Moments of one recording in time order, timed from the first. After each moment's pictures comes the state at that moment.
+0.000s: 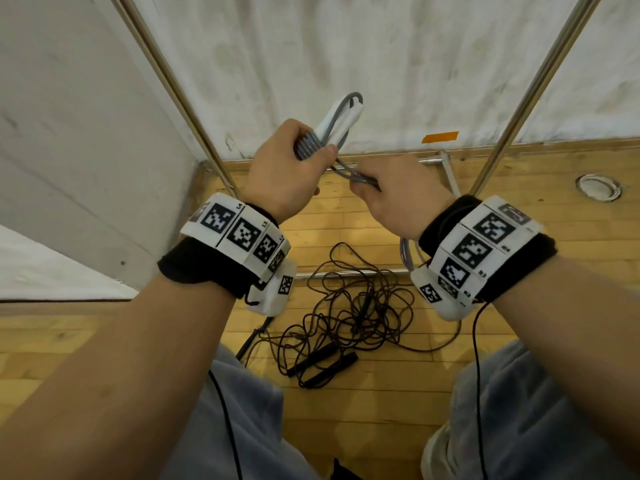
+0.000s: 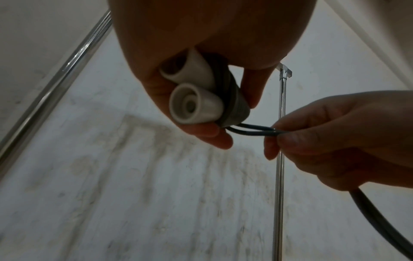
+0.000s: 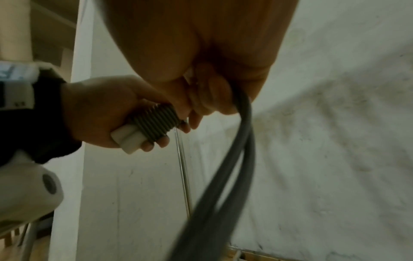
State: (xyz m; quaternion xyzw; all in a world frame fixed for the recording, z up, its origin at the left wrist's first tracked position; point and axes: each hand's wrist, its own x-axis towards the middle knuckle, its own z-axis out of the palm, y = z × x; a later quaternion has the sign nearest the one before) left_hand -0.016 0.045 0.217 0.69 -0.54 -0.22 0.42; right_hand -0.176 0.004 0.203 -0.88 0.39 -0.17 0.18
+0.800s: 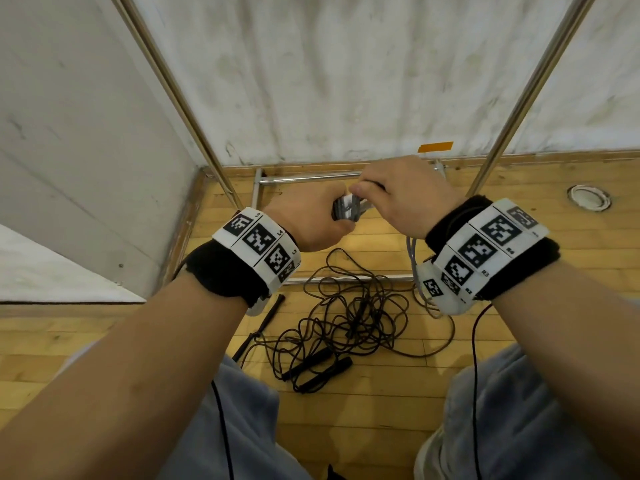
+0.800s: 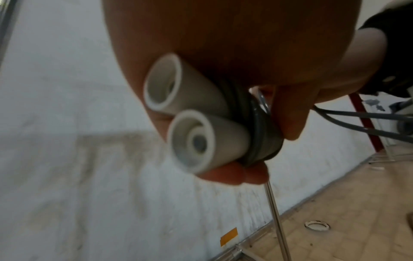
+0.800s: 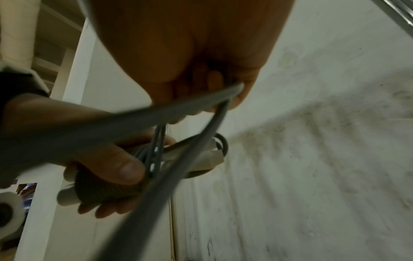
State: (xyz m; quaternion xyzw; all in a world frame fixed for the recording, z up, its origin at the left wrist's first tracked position) left_hand -0.030 0.047 0.197 0.68 -0.71 -0.16 0.05; right_hand -0.191 -0.002 0.210 -0.91 0.35 -0.16 0.14
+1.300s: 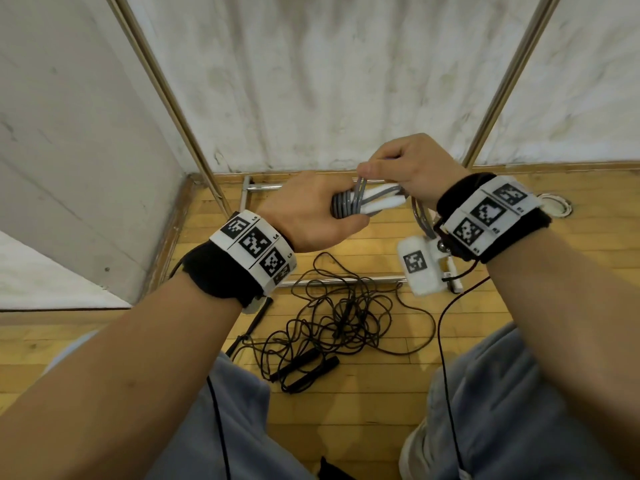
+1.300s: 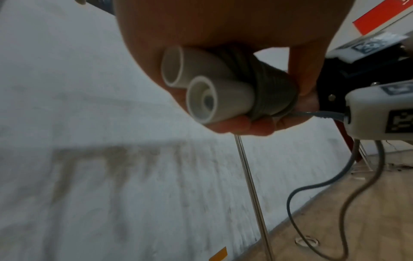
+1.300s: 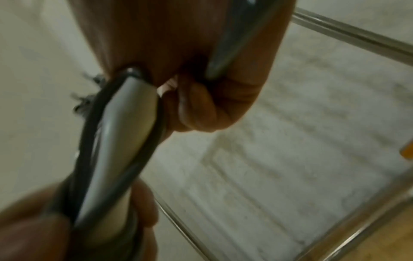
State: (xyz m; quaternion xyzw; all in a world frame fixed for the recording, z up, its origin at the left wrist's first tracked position) left_hand -0.048 0.071 0.221 0.60 -0.75 -0.15 0.21; right_hand -0.213 -0.010 0.236 -0.75 0.40 -0.28 0.45
